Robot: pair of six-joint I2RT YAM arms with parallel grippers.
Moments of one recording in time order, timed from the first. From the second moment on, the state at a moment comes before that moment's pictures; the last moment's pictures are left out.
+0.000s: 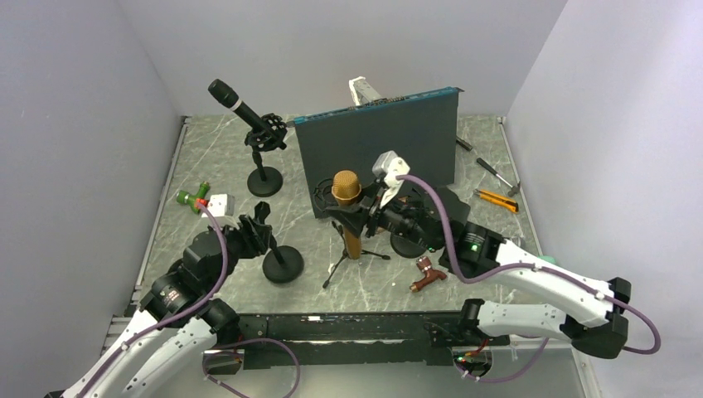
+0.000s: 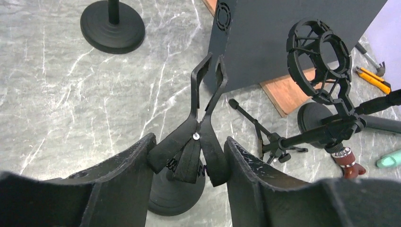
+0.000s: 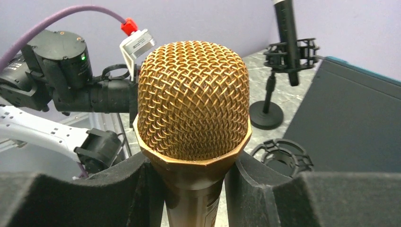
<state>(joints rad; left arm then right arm) -0.67 0.37 0.59 -0.54 -0.39 -0.52 1.11 1.01 1.03 0.05 0.00 0.10</state>
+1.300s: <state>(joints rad) -0.68 0.54 1.06 -0.39 -0.24 0.02 0.64 0.83 1.02 -0.87 1.01 0.53</state>
